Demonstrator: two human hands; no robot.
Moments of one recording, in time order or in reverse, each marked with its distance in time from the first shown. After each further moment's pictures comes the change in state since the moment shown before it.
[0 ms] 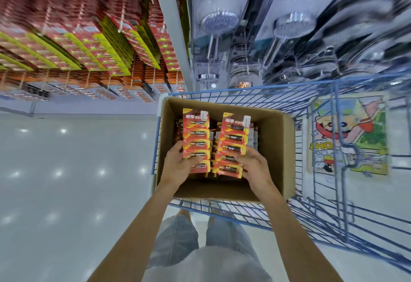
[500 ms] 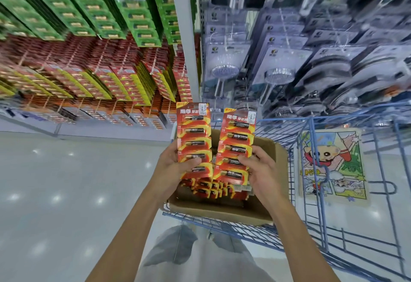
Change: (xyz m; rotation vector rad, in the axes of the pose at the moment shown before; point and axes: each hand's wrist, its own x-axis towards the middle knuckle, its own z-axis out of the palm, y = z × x) left_hand -0.087 0.097 -0.048 -0.306 -0.081 0.155; right_hand -0.105 -0.088 0.019 -0.017 -0.177 -0.301
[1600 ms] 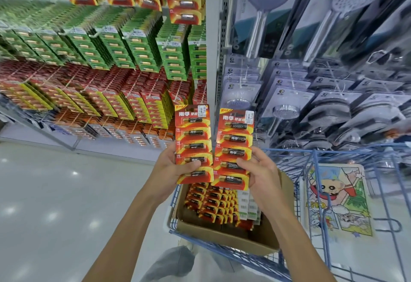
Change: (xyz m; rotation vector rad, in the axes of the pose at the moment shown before) left_hand -0.030 0.052 -0.034 -0.059 -0.040 0.187; right_hand -0.029 -0.064 0.053 0.028 -0.138 -0.118
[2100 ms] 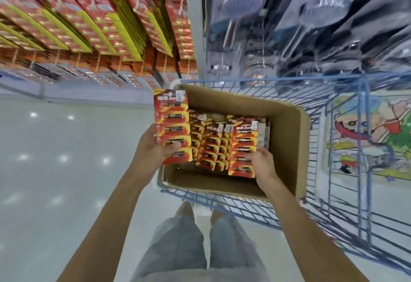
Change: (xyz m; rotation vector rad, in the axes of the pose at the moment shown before) left_hand 0.053 -0.150 -0.036 0.213 0.138 -0.267; right_hand 0.082 0.214 -0.100 -0.139 0.451 0.558
